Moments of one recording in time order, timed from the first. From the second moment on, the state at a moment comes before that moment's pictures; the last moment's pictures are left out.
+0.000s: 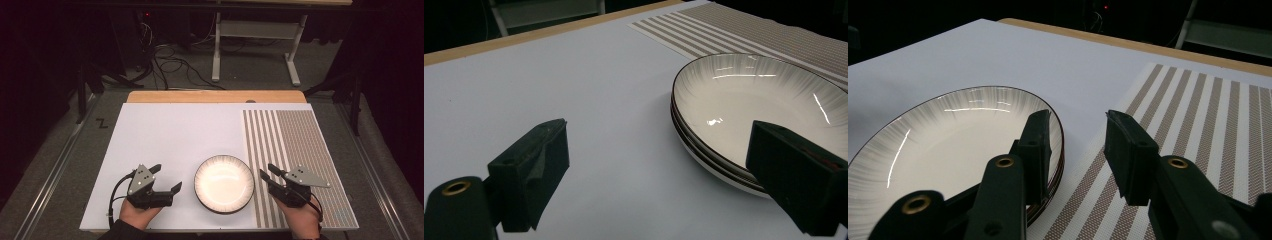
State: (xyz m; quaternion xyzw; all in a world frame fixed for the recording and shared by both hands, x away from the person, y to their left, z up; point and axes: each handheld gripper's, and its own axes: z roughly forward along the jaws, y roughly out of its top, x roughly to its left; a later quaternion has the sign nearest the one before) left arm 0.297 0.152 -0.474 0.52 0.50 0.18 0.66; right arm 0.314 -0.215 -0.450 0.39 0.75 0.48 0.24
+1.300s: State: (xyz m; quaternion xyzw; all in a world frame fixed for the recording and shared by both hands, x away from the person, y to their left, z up) left arm 0.298 0.152 -0.476 0.52 0.50 0.17 0.67; right arm 0.327 -0.204 -0.485 0.42 0.77 0.44 0.19
